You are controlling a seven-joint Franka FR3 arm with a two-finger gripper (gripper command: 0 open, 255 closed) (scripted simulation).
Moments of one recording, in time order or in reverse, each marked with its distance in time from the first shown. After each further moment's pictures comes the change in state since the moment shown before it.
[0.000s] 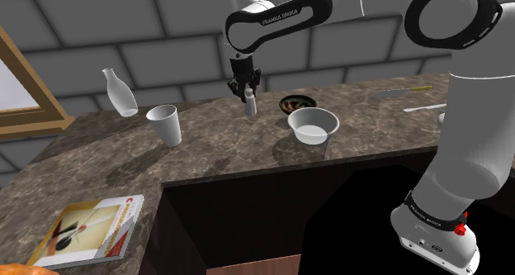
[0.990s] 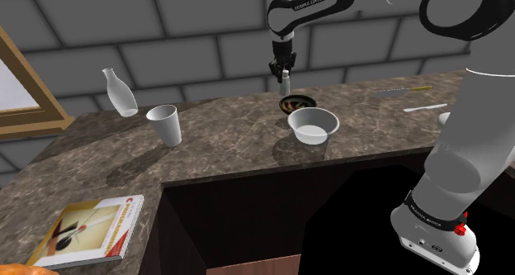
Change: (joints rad) arm -0.224 -0.108 -0.117 -0.119 0.055 0.057 -0.340
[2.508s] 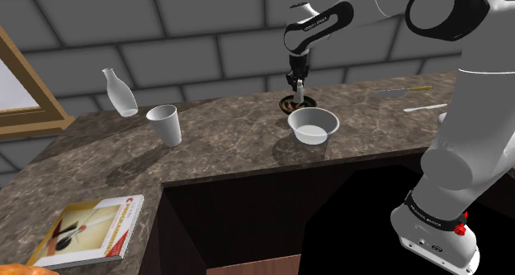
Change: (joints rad) arm -0.100 0.071 -0.068 -0.104 -0.002 0.191 -0.145
